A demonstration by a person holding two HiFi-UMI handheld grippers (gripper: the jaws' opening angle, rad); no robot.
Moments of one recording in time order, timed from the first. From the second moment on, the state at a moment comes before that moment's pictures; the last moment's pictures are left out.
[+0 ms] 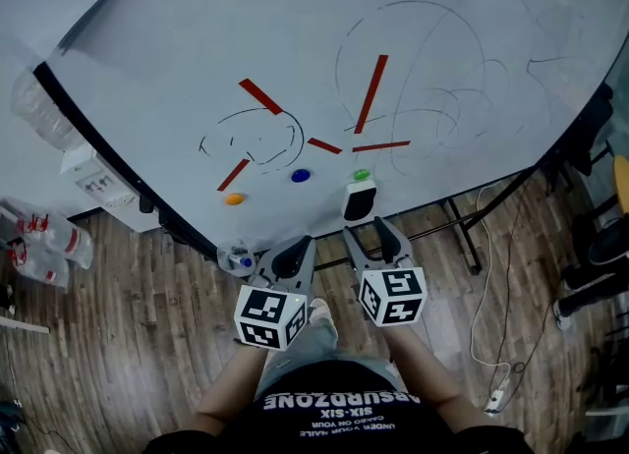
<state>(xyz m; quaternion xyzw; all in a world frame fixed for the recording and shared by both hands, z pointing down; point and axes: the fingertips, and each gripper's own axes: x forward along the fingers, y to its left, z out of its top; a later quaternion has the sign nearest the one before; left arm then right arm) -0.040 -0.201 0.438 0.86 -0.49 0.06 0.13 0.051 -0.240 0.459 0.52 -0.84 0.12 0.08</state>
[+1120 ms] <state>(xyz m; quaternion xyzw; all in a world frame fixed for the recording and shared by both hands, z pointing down) -0.040 -0.156 0.438 0.86 -0.49 0.06 0.13 0.051 -0.165 0.451 0.51 -0.85 0.11 0.07</state>
